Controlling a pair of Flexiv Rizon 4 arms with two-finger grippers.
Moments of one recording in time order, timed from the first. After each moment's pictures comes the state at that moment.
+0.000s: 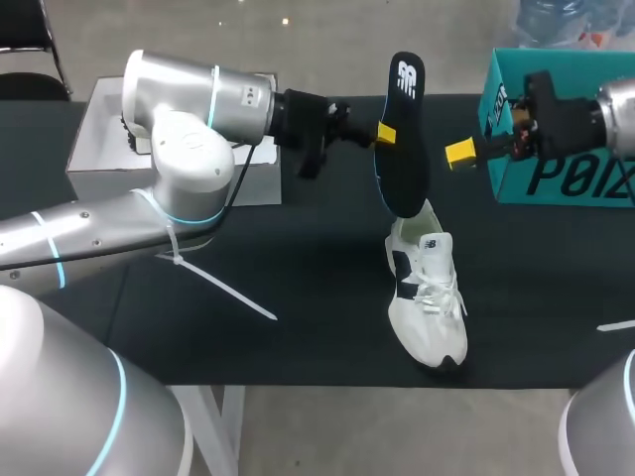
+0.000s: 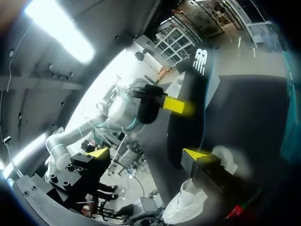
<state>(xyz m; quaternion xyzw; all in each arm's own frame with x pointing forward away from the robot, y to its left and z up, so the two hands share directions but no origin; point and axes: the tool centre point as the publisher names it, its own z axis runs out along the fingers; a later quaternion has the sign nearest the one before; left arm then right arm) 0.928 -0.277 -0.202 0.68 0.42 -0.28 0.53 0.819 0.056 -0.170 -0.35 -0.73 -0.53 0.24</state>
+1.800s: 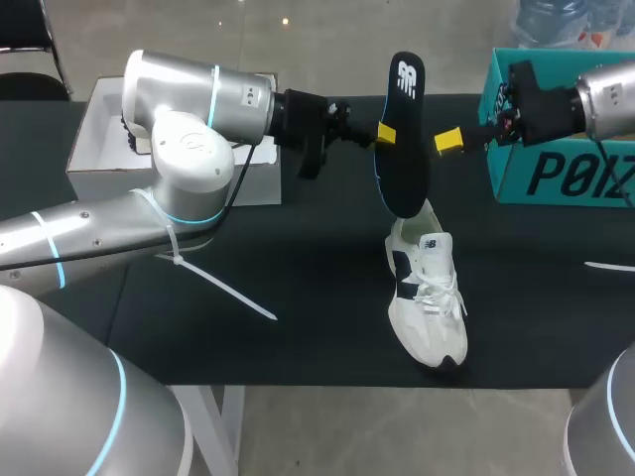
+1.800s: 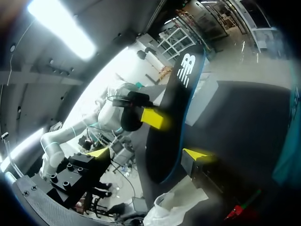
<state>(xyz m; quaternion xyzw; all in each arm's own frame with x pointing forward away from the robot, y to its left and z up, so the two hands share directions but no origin) 0.928 -0.277 -0.202 0.68 0.42 -0.28 0.53 0.868 0.059 -0.192 -0.33 -0.74 -0.53 0.23</state>
